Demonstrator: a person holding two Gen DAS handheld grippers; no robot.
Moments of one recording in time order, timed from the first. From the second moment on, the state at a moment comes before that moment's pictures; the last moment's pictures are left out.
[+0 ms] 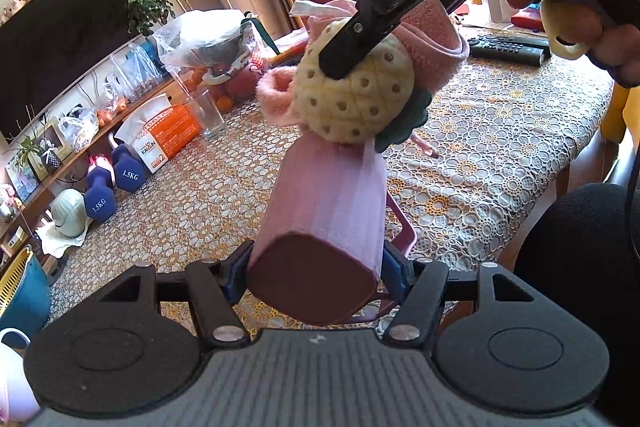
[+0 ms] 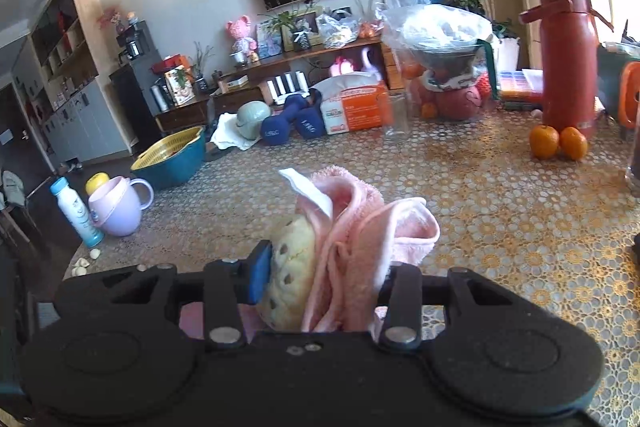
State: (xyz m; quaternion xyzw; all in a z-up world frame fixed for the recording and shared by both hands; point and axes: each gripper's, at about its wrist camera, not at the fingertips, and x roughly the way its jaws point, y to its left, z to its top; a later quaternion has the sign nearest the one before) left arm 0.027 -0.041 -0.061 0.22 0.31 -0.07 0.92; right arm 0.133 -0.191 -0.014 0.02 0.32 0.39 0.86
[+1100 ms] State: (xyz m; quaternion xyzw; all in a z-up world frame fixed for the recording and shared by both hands) left arm 0.023 -0.058 -0.068 0.27 0.30 -0.07 0.91; right arm 0.143 -0.194 -0.019 -0.03 0.31 0.33 0.89
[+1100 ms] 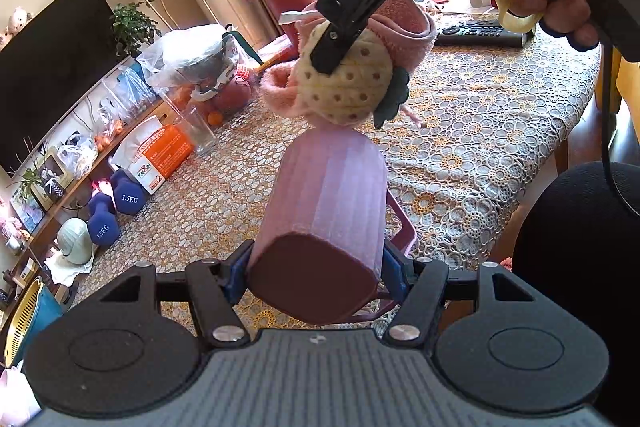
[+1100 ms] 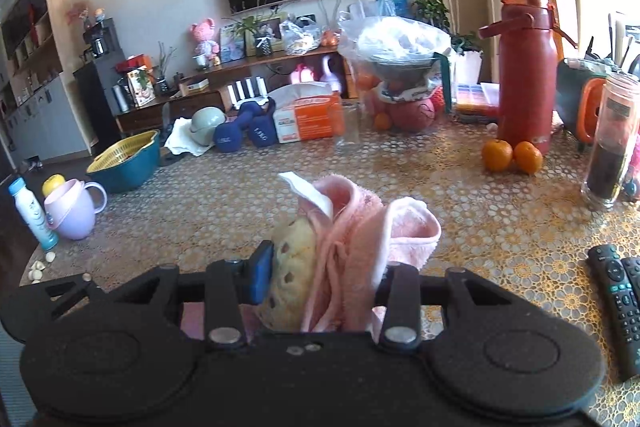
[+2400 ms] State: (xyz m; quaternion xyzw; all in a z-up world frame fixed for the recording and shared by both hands) left arm 0.028 -0.045 -0.067 0.22 0.32 -0.08 0.92; right arm 0.152 -0.207 -0.032 0.01 0.33 0.29 0.90
